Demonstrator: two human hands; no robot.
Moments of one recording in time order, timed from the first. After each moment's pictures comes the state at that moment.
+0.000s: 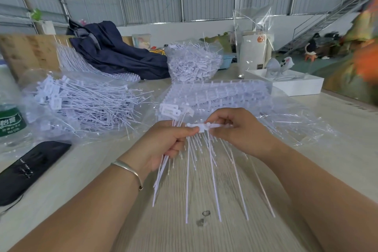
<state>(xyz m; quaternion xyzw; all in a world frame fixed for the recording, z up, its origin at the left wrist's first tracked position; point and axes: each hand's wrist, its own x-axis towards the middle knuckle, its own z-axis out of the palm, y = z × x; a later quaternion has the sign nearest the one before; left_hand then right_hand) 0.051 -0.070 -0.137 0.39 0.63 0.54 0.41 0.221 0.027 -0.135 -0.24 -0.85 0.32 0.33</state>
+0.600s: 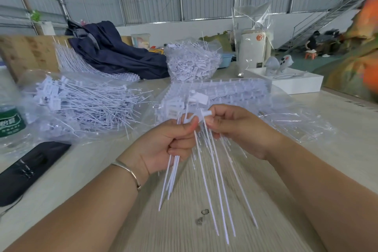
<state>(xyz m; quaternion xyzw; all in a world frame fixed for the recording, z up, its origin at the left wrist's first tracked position) 0.060 -0.079 -0.132 0.41 0.40 0.56 0.60 0.225 0.020 -0.125 -0.13 -0.77 0.56 0.27</state>
